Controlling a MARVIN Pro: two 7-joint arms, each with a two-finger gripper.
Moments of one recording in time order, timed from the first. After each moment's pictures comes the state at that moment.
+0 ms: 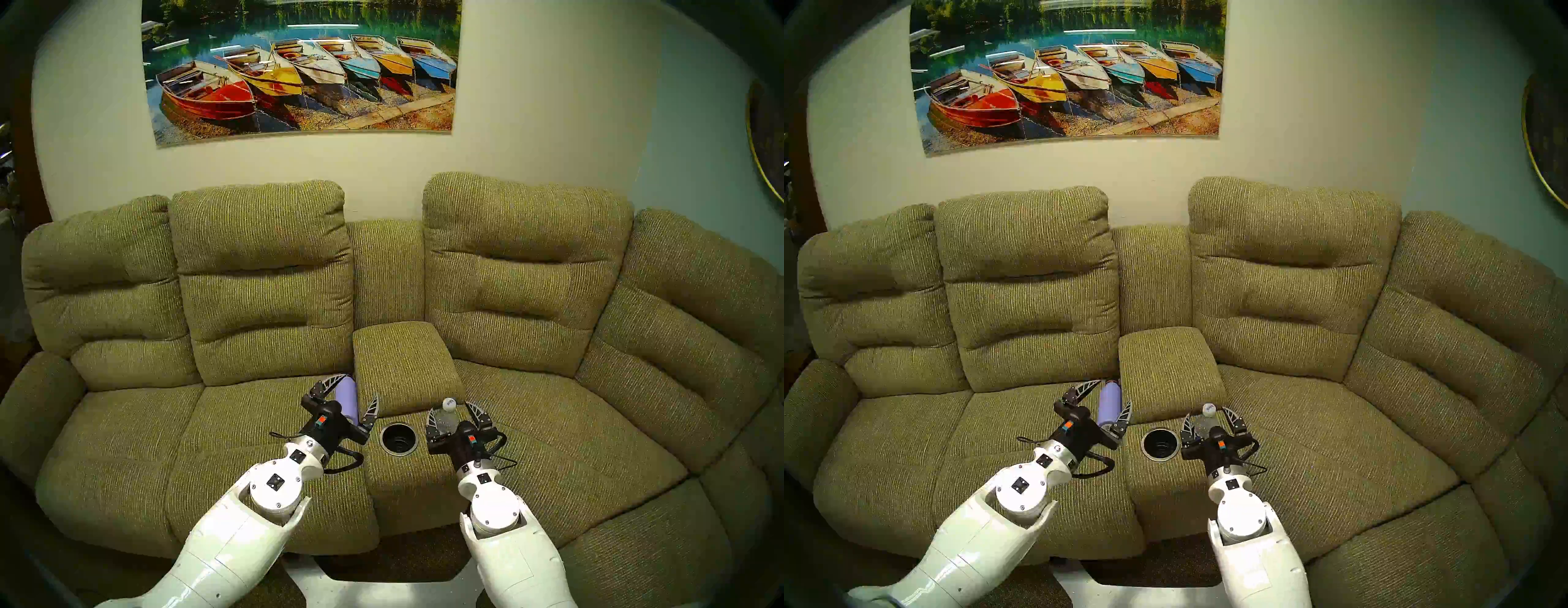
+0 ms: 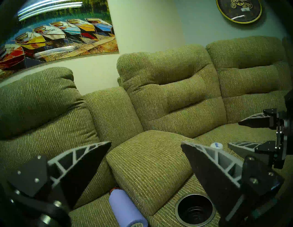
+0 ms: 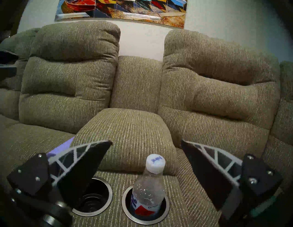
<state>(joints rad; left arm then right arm) 1.65 -1.24 -1.21 -1.47 -0.03 -0.29 -0.05 -1.66 -1.60 1.47 -1.23 -0.22 -0.33 -0.02</state>
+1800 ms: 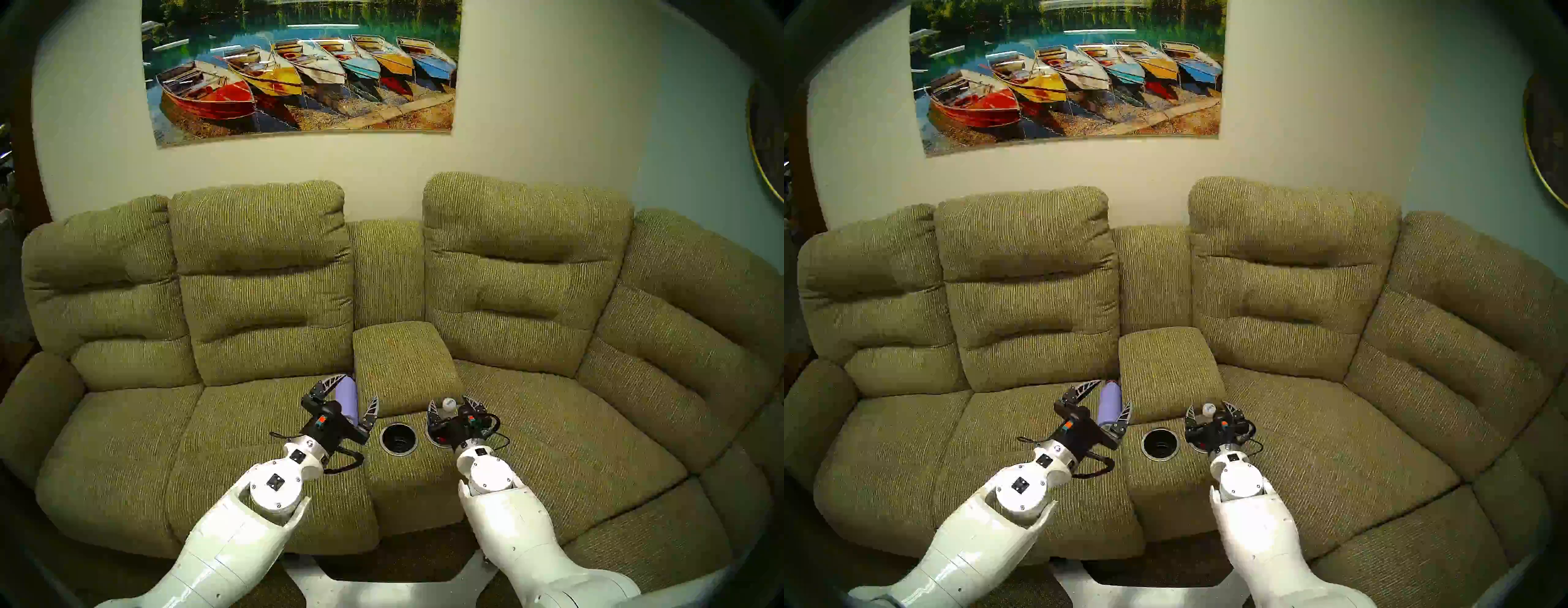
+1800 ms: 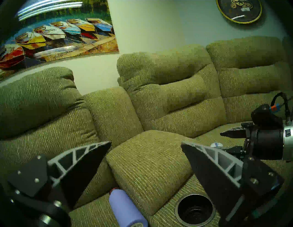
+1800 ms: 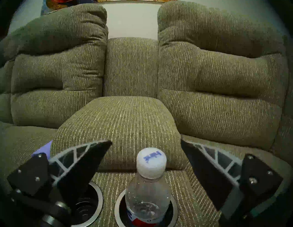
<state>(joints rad) 1.65 -1.24 -1.21 -1.47 -0.03 -0.29 -0.05 -1.36 -1.61 1.55 -0.80 -0.12 -0.37 0.05</state>
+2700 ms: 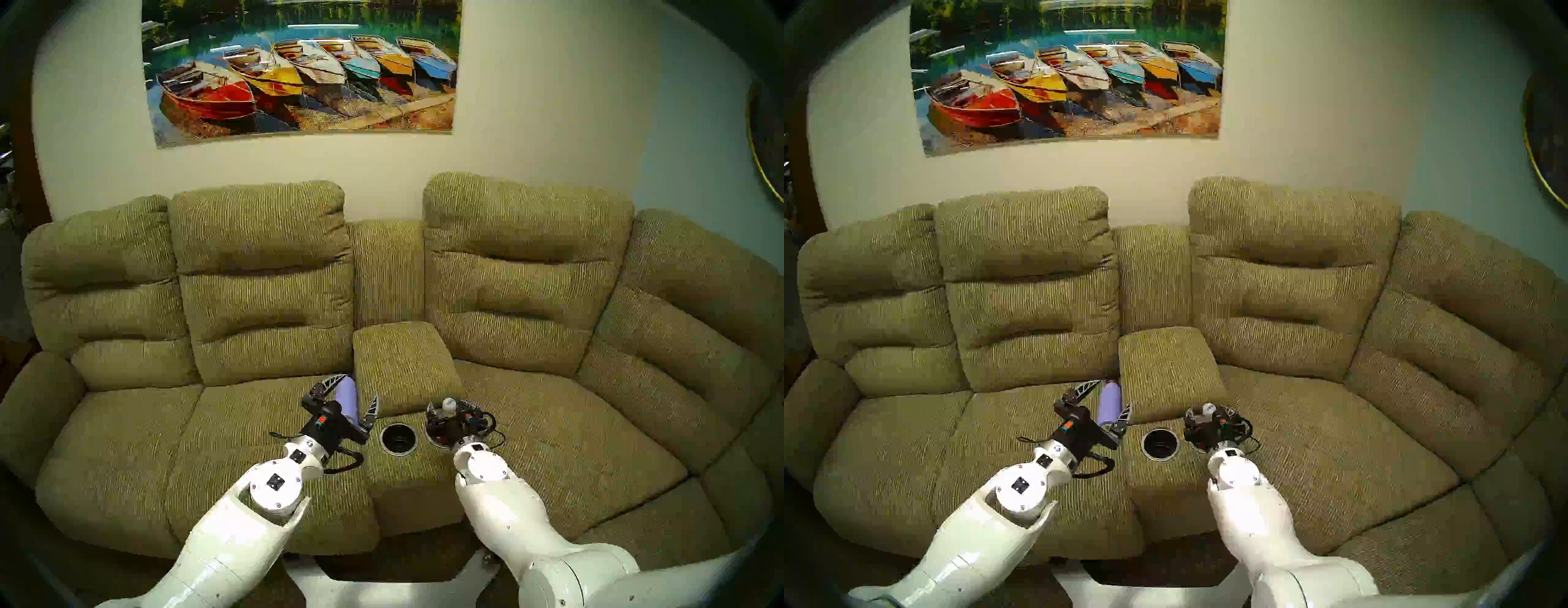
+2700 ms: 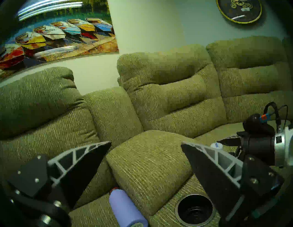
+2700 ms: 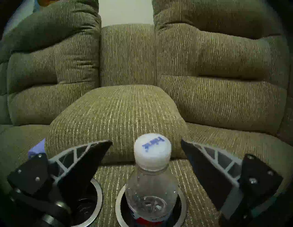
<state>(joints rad) 1.65 -1.24 -1.21 -1.47 -0.03 -0.29 -0.05 -1.23 -1.63 1.59 -0.57 -0.10 -0.39 0.06</state>
